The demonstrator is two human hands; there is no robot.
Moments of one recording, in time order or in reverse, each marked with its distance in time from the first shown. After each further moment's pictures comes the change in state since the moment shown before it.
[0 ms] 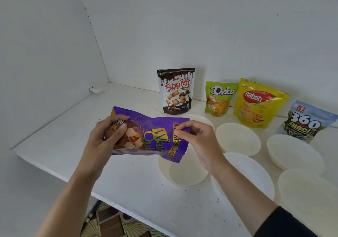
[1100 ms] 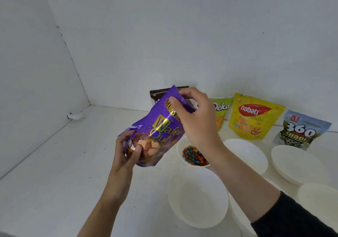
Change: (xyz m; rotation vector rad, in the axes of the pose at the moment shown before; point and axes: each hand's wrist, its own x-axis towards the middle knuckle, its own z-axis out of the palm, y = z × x) left_hand 0.071 -0.040 0.030 -0.344 -0.186 0.047; right_hand 0.091 -0.064 0.064 -0.463 0.374 -0.567
